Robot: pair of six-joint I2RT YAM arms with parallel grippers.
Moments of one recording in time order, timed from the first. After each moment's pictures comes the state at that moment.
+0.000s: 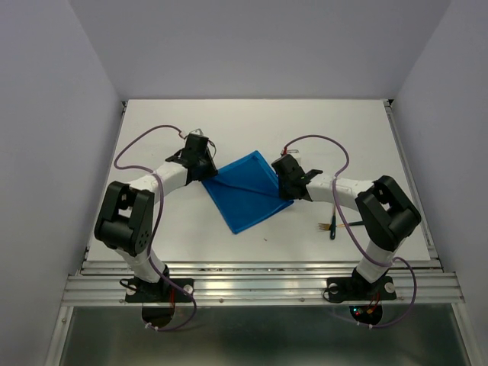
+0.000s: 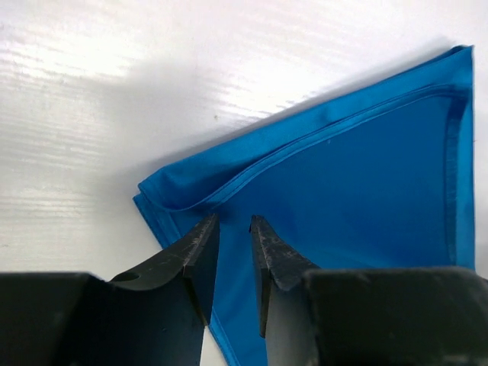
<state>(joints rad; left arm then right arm) -0.36 1.65 0.99 -0.22 -0.06 -0.63 0.66 1.74 1.01 -0.27 0.33 0.51</state>
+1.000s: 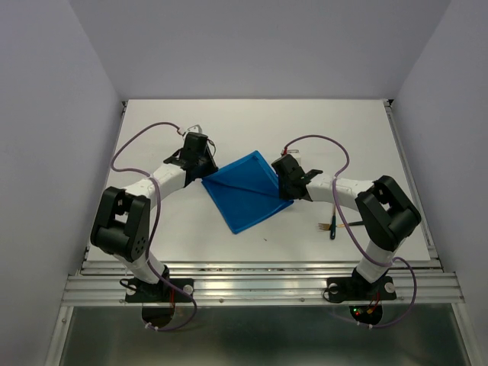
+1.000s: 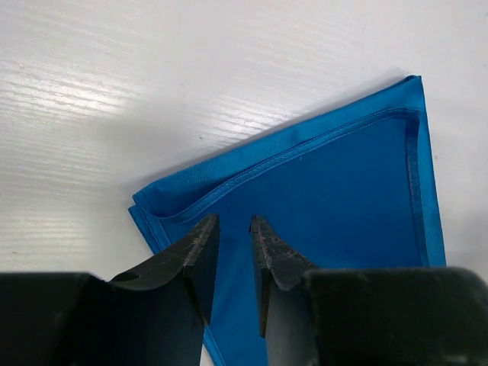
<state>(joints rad) -0.37 1.60 1.00 -0.19 -0.10 -0.63 0.65 1.74 1.01 -0.27 0.33 0.52</state>
